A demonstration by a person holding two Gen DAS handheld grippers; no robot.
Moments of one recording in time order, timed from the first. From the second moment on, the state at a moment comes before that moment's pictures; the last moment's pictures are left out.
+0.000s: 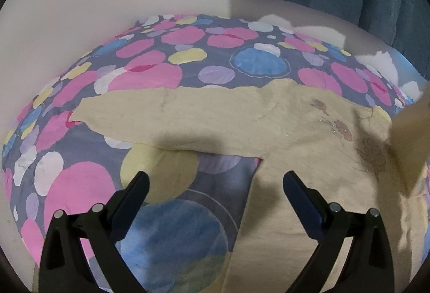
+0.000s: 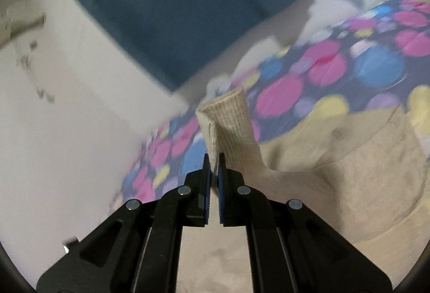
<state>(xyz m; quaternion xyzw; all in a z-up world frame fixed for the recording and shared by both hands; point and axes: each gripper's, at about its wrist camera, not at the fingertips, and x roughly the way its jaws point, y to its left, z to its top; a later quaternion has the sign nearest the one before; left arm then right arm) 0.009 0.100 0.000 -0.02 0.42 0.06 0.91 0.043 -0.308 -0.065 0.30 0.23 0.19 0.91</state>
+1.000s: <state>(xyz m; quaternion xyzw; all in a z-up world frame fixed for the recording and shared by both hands) 0.009 0.086 -0.009 -0.02 0.43 0.04 0.90 0.040 -0.181 -0.156 0.09 0.41 0.23 0.87</state>
